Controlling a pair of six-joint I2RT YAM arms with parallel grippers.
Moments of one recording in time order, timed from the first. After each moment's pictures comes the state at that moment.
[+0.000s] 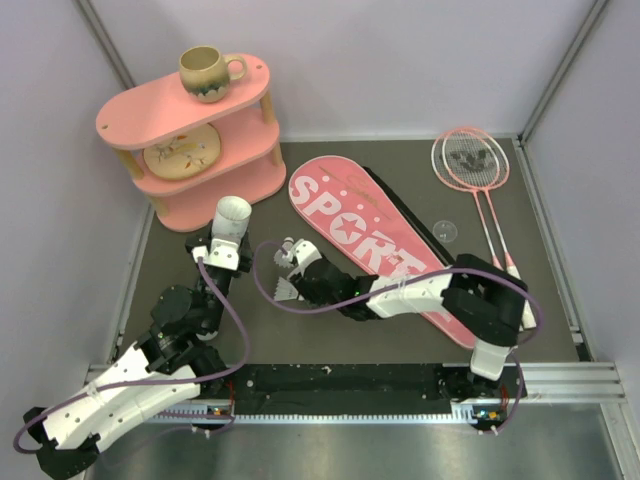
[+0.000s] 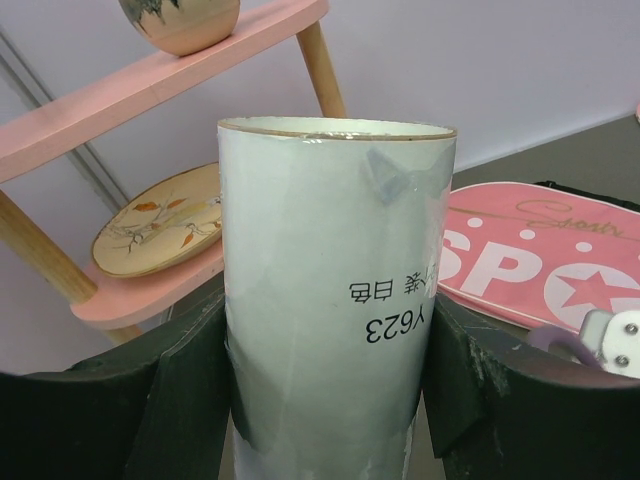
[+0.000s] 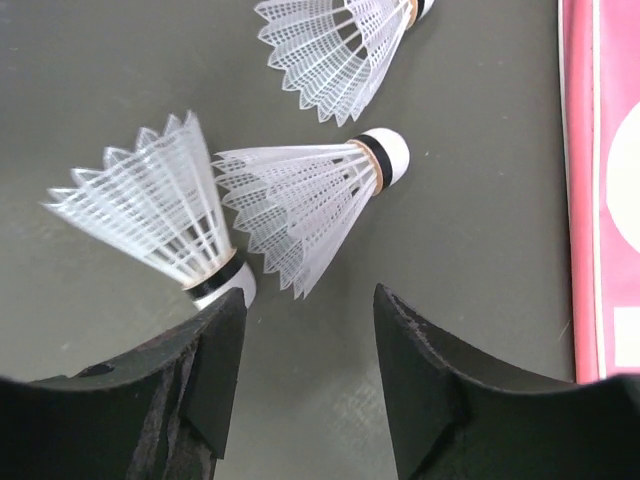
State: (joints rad) left arm -0.90 0.41 0.52 0.15 -0.70 0.46; right arm 1.15 1.75 0.95 0.16 0.33 0.15
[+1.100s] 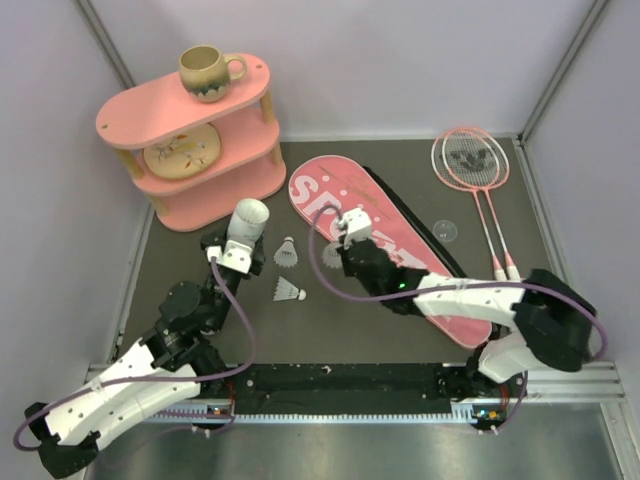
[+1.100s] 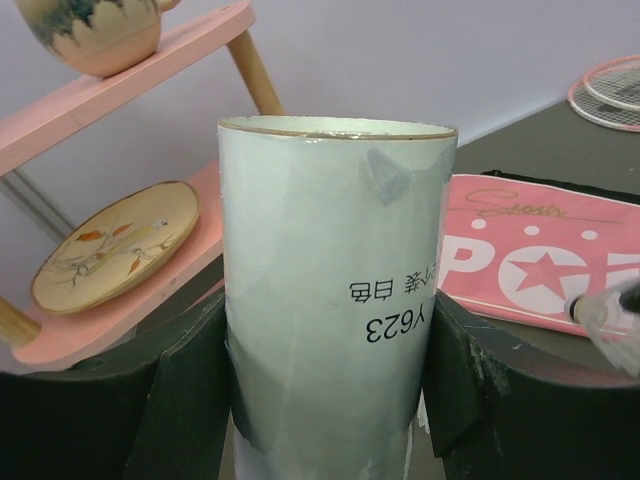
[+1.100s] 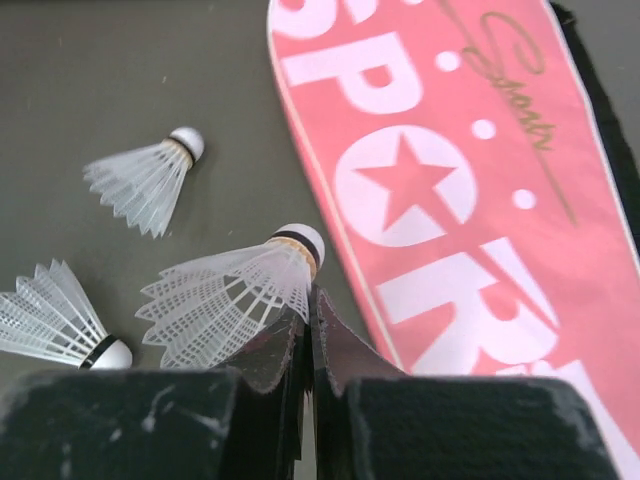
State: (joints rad) left arm -0.89 0.44 0.51 0.15 -0.59 0.44; right arm 1.06 1.50 0.79 0.27 0.57 0.19
